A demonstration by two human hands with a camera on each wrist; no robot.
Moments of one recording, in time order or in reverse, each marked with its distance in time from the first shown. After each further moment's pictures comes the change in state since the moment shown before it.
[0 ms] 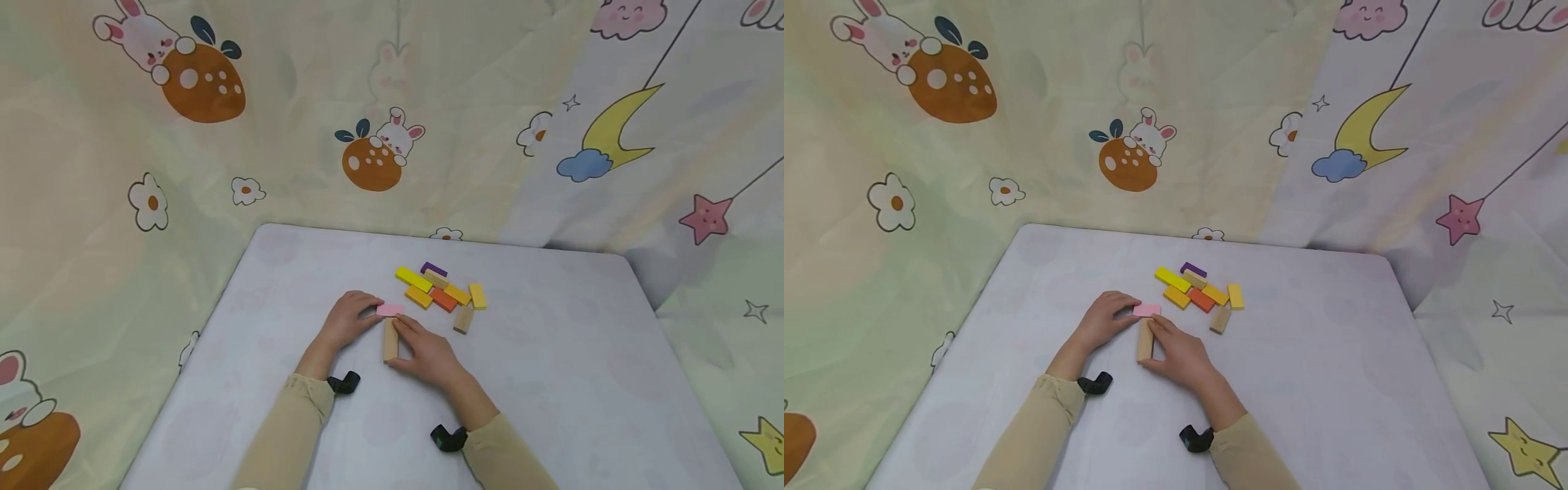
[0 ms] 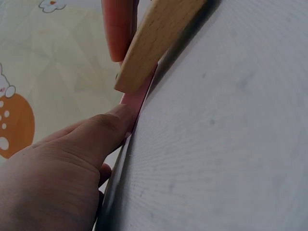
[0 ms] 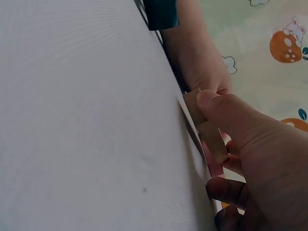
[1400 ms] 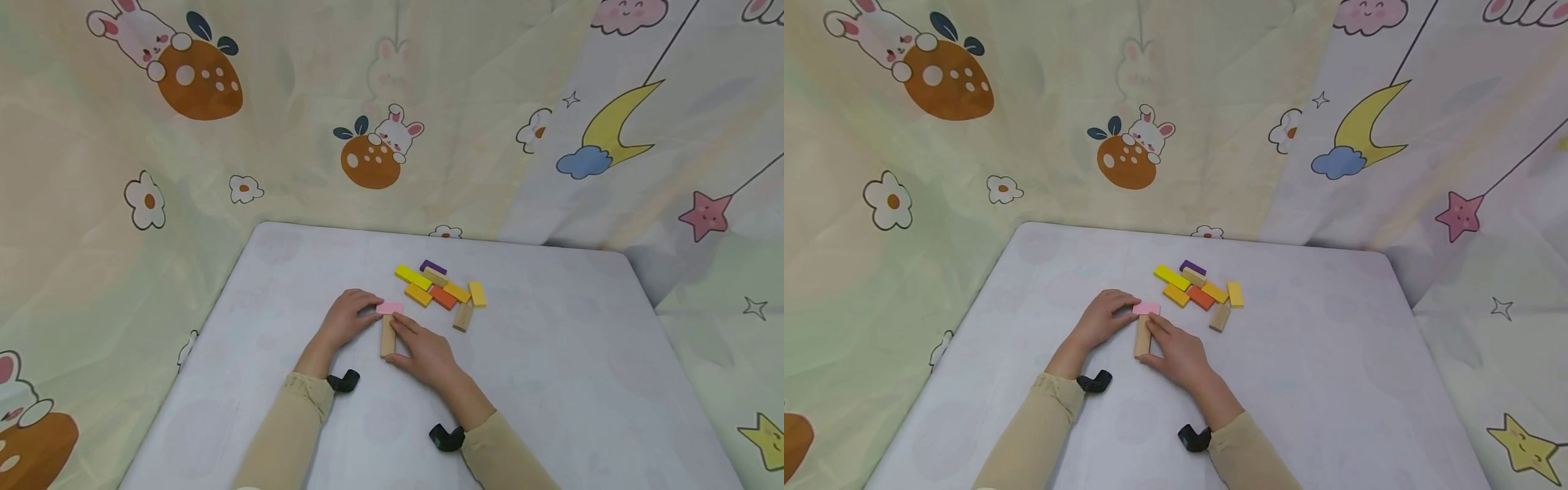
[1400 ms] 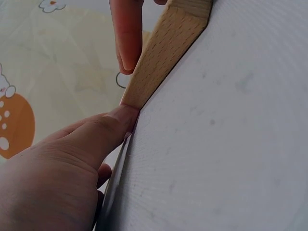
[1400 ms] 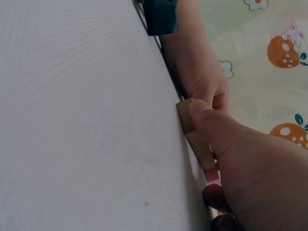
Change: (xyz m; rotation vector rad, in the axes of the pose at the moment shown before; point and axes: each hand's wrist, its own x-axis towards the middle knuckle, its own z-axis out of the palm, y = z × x) left_hand 0.001 -0.003 0.003 -0.017 0.013 0.004; right_hand -0.001 -0.006 0.003 -0.099 0.042 -0.002
